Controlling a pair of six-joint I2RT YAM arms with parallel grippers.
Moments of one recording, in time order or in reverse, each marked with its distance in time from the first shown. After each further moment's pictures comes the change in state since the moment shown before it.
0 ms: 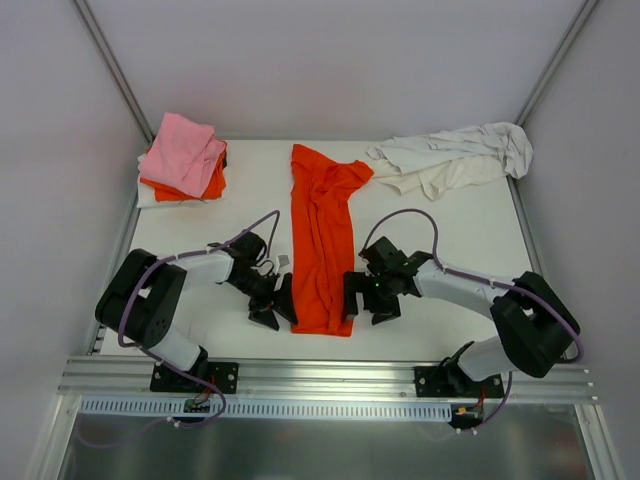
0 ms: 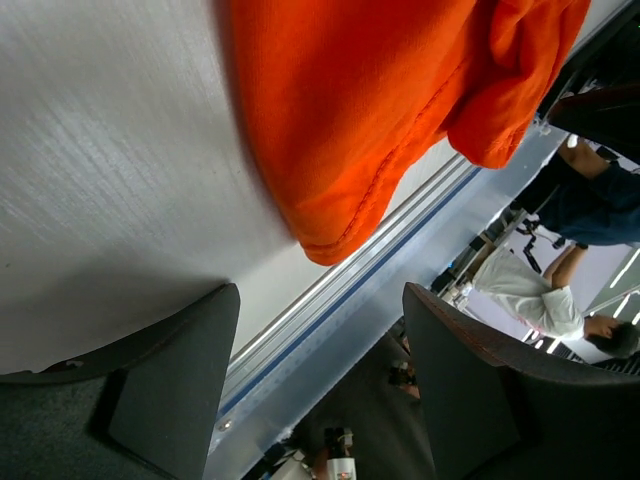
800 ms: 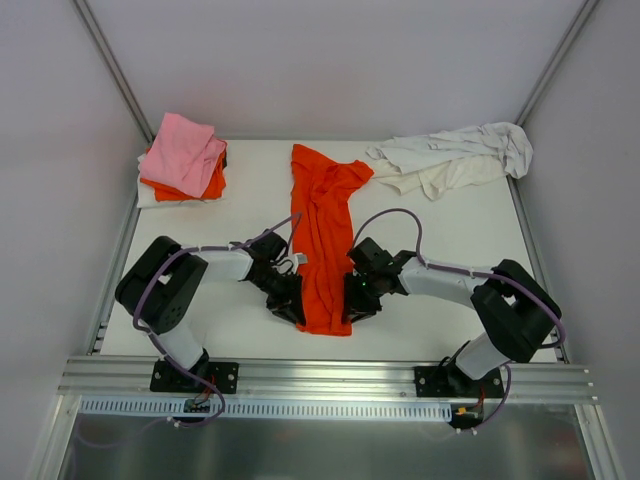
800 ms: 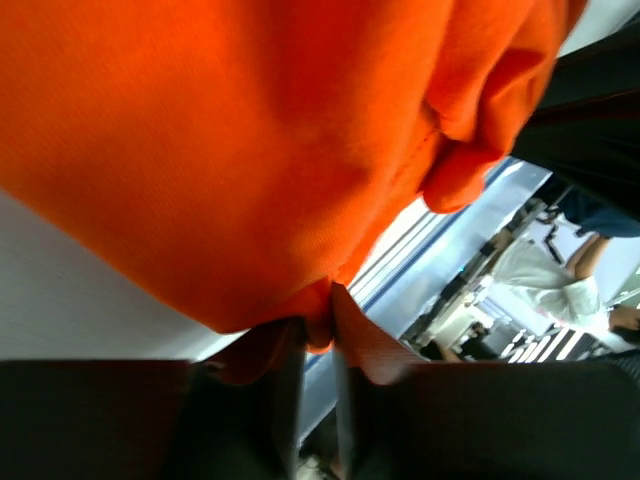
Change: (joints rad) left arm -0.131 0.122 0.073 0.144 -0.005 -0.110; right arm 0.068 0.117 0.061 0.073 0.006 0.064
